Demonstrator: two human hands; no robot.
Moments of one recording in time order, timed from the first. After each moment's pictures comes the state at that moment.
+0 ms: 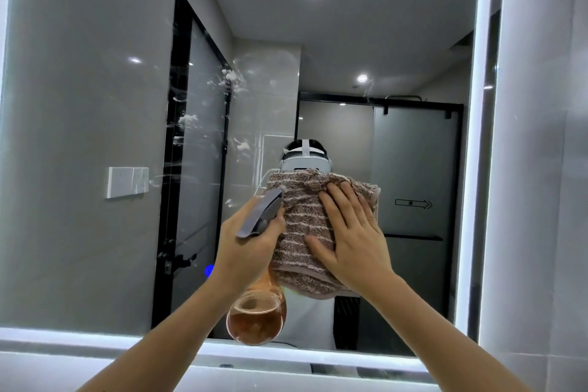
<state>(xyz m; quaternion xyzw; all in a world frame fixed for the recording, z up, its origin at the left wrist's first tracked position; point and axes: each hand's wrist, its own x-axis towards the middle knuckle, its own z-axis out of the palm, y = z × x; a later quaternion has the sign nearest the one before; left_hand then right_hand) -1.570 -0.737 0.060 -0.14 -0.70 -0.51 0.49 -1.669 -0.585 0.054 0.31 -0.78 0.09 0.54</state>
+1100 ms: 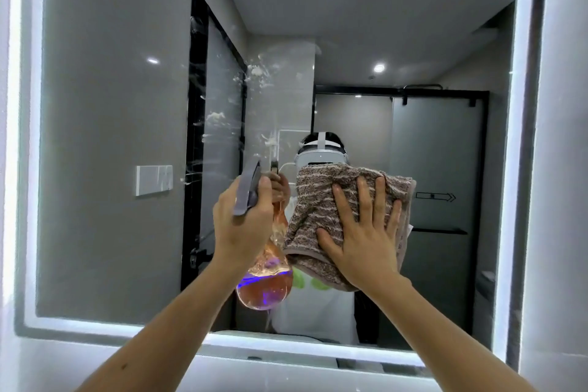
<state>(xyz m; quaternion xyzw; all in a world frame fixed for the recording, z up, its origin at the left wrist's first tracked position) -1.559 -0.769 0.084 -0.02 -0.64 -0.52 0.56 -1.668 -0.625 0.042 0.20 -0.81 0.11 0.54</state>
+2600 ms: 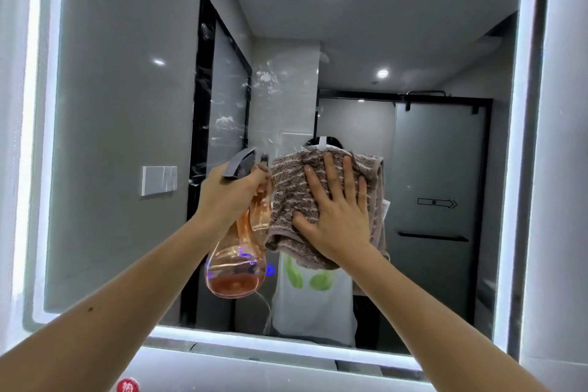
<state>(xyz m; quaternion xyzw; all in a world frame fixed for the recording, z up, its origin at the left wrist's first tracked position) -1.554 -0.803 0.117 -0.01 -0.69 -0.56 0.45 -1.656 -0.658 0.081 0.29 -0.80 0.12 0.51</state>
